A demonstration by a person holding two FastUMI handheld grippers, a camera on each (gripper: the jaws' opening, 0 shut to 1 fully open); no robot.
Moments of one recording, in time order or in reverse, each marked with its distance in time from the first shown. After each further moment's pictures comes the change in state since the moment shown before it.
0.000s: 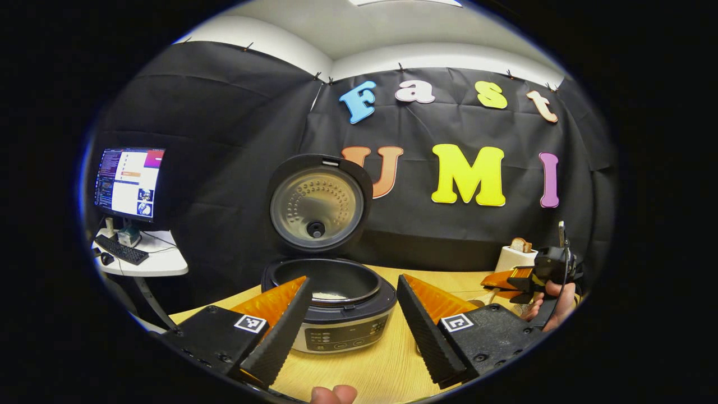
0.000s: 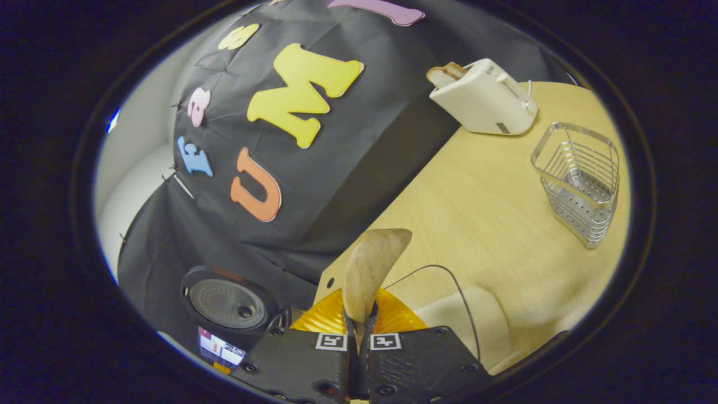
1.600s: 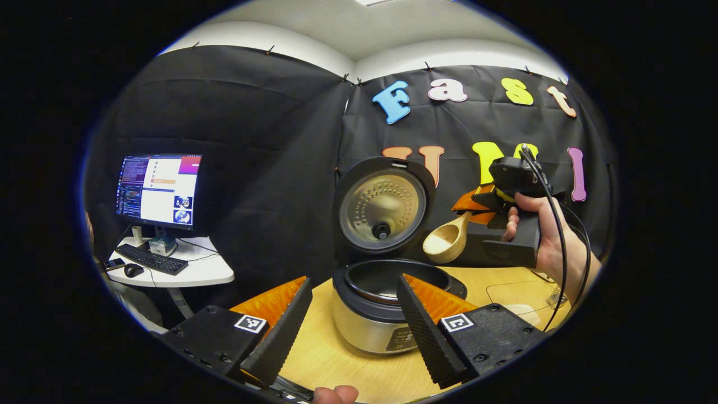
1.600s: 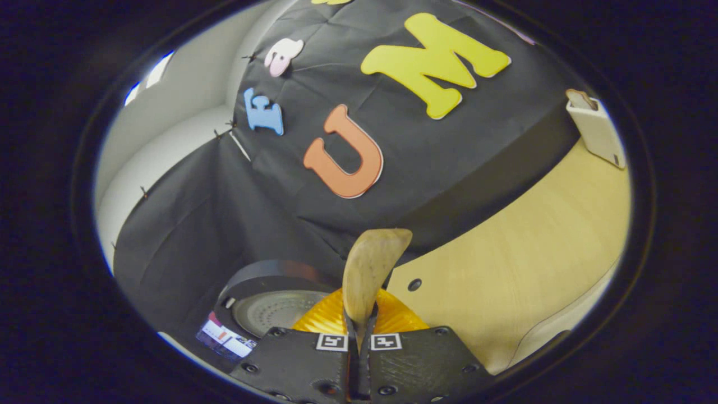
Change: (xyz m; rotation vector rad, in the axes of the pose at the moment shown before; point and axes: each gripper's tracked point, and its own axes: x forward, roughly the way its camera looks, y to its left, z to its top) left arm -0.017 0.107 0.004 0.035 0.002 0.176; right arm 0.106 0.255 -0.082 -0.309 0.054 0.197
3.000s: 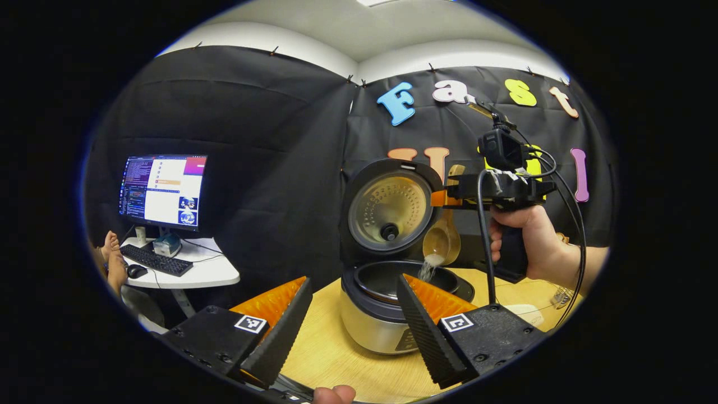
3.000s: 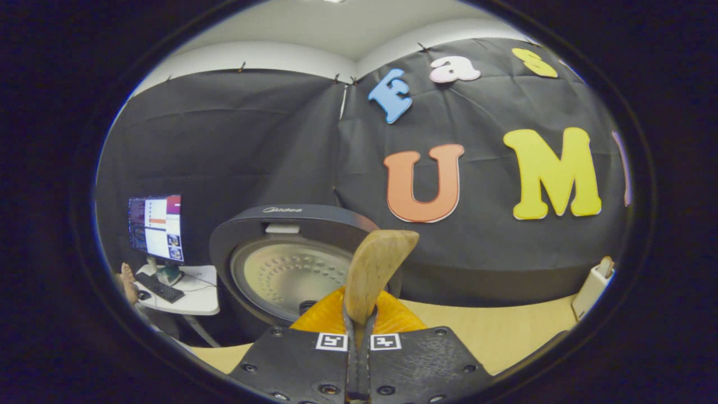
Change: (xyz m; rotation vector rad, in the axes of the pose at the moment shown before) left arm -0.001 0.007 0.004 0.004 -0.007 0.021; right arm 0.007 0.070 -0.034 -0.781 -0.118 0.002
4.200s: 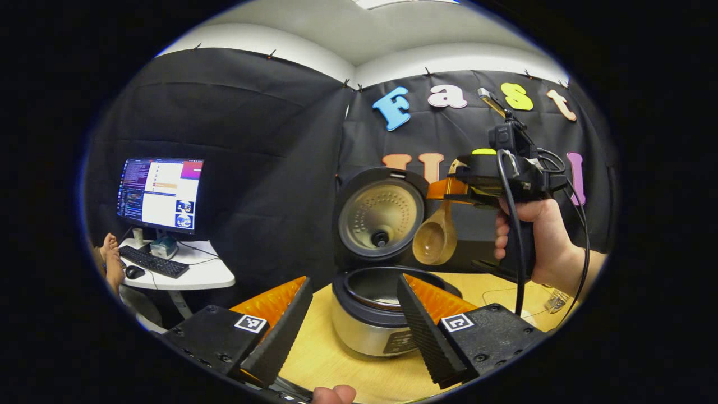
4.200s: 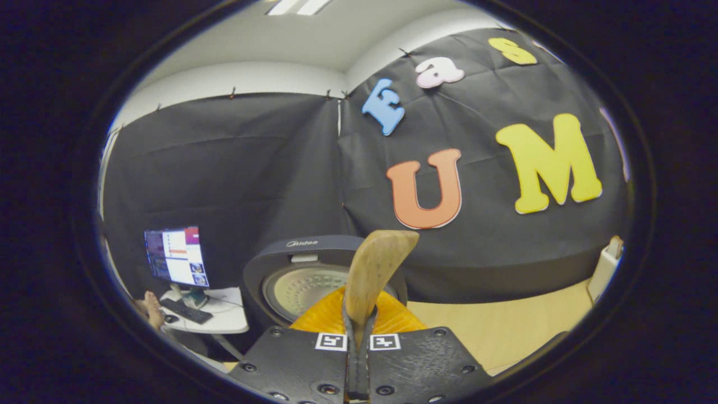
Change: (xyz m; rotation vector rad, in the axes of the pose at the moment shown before) left arm -0.008 -0.029 0.014 -0.003 -0.027 -0.038; right arm -0.041 -0.015 0.033 0.241 -0.041 0.075
